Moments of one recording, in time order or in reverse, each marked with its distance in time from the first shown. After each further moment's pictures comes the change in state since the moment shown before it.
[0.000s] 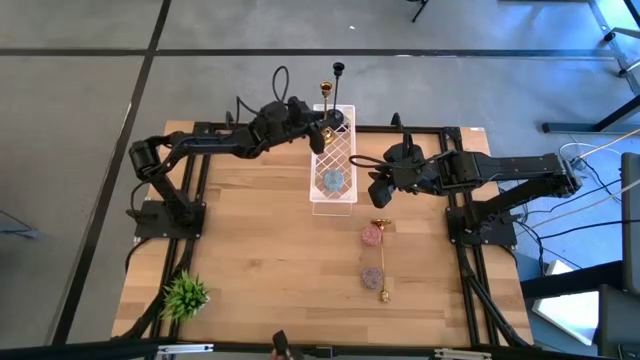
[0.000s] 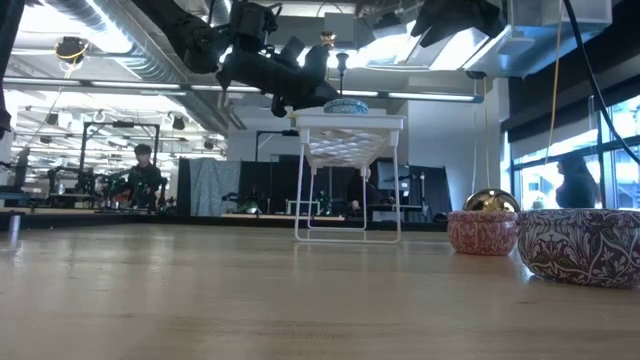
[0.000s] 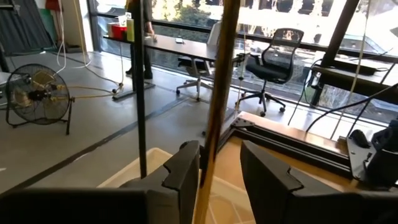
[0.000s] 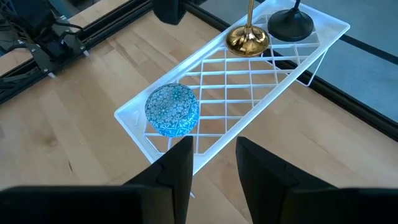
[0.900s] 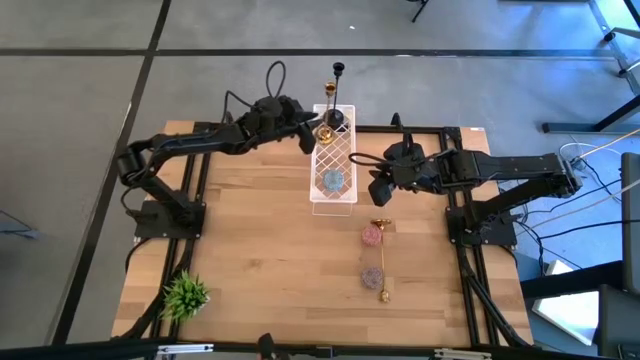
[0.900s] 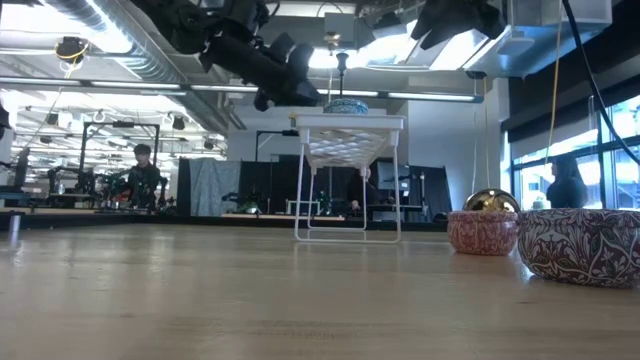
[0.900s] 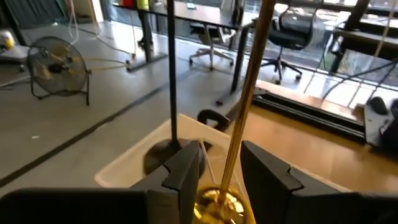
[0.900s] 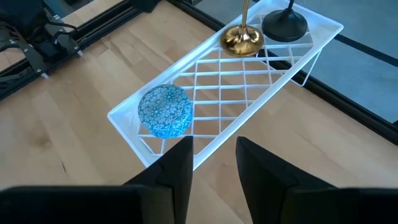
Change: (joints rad) left arm 0.024 -0.126 0.000 -0.282 -0.011 0.035; right arm -0.011 0.000 0.000 -0.008 0.002 -0.008
